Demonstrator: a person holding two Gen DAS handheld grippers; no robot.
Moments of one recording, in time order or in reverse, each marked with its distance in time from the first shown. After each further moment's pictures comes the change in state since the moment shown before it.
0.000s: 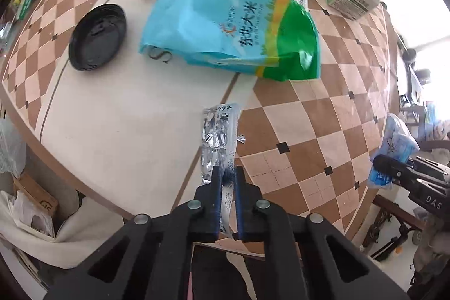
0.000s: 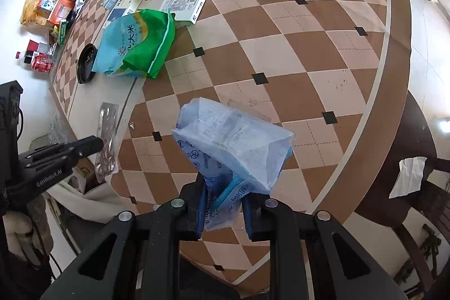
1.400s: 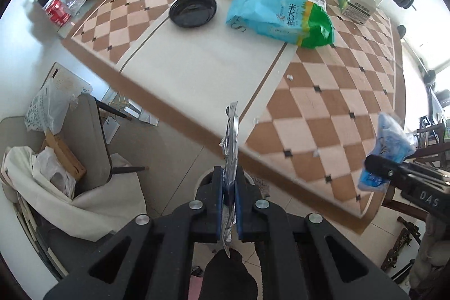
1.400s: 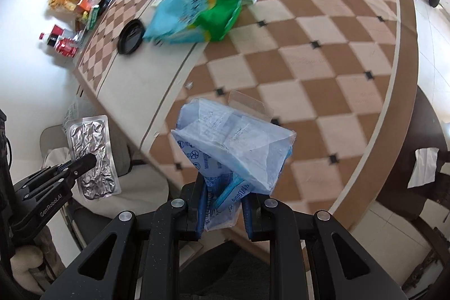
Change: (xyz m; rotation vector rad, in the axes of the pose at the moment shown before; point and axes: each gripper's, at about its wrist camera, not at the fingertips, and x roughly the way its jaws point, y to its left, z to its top) left arm -0.068 0.000 -0.144 -0.090 -0.176 0.142; right arm -0.006 0.079 -0.104 -0.039 -0.068 0.063
